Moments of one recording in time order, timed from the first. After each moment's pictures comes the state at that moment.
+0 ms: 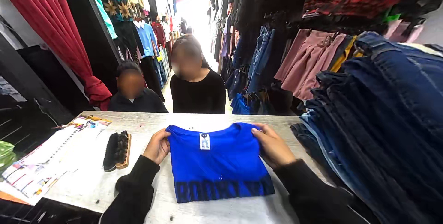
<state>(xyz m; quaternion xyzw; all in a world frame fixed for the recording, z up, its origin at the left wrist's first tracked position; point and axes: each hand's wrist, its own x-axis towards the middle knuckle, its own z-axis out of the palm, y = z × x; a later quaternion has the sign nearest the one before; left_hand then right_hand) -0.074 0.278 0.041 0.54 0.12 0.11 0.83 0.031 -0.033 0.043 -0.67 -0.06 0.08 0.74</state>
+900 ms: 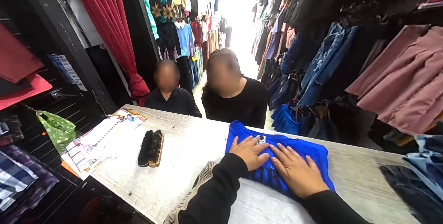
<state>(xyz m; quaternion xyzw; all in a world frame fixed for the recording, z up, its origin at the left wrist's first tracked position) 0.044 0.183 0.015 0.97 -0.06 -0.05 0.23 0.082 0.000 -0.023 -0.92 -0.31 -0.07 0.21</state>
